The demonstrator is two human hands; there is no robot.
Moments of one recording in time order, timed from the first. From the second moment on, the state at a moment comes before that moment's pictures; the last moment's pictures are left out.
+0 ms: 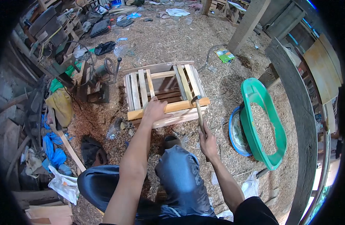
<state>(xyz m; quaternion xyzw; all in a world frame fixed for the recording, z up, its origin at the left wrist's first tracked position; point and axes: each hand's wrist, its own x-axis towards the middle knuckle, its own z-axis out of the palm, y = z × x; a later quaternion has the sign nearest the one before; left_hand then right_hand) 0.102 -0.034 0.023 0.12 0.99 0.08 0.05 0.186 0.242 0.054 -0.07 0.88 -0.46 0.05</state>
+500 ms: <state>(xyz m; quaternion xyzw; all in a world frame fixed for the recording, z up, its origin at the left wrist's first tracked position) 0.104 -0.035 0.023 0.11 0.99 0.09 0.05 0.189 0.242 0.037 -0.09 0.90 -0.43 -0.03</state>
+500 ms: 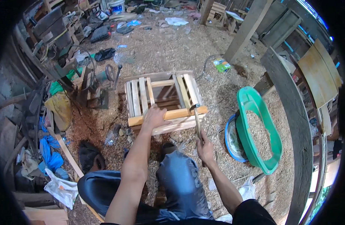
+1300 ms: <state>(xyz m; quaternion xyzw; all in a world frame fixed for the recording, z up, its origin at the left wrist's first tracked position) 0.104 -0.027 0.034 0.12 0.99 0.06 0.07 0.154 0.287 0.060 0.11 0.58 -0.74 0.33</state>
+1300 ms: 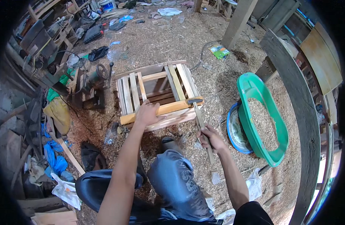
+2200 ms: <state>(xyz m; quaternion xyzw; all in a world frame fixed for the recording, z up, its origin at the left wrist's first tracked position) 0.103 -0.033 0.024 0.12 0.99 0.09 0.05 0.128 0.268 0.103 -0.08 0.95 -0.30 0.10</state>
